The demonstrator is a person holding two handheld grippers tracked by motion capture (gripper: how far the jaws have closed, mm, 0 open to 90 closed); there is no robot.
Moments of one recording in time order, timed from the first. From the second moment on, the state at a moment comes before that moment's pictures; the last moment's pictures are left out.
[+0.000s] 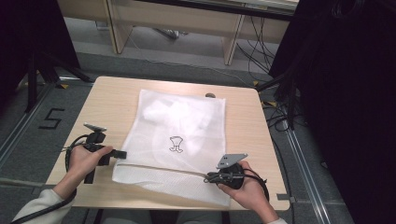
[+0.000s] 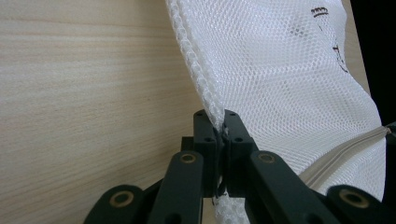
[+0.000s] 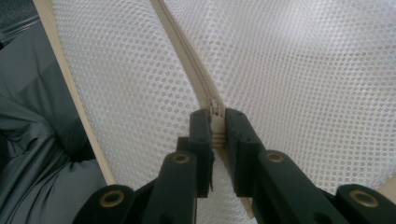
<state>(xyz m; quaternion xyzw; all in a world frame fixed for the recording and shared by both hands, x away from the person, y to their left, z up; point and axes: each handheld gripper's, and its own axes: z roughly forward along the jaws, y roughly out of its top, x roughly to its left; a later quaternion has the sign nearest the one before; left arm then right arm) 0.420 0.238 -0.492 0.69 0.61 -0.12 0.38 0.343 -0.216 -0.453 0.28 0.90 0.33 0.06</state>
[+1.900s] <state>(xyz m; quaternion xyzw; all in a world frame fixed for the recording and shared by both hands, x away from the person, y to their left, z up) 0.420 0.236 -0.493 0.69 0.61 -0.12 0.38 0.337 -0.257 -0.455 0.31 0.89 0.33 0.08</state>
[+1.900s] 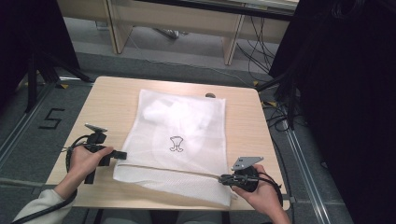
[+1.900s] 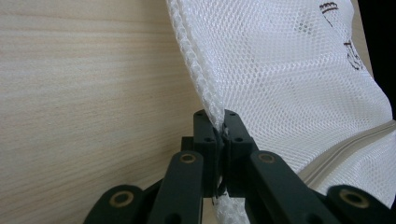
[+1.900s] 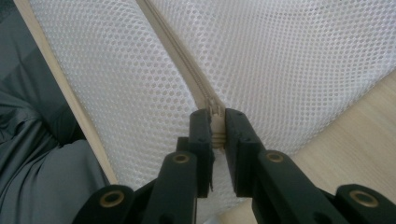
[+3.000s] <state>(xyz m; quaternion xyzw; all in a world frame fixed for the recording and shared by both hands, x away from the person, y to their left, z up) 0.416 0.231 -0.498 0.68 0.62 -0.14 0.36 0.339 -0.285 -0.463 0.35 0.90 0.27 0.04</state>
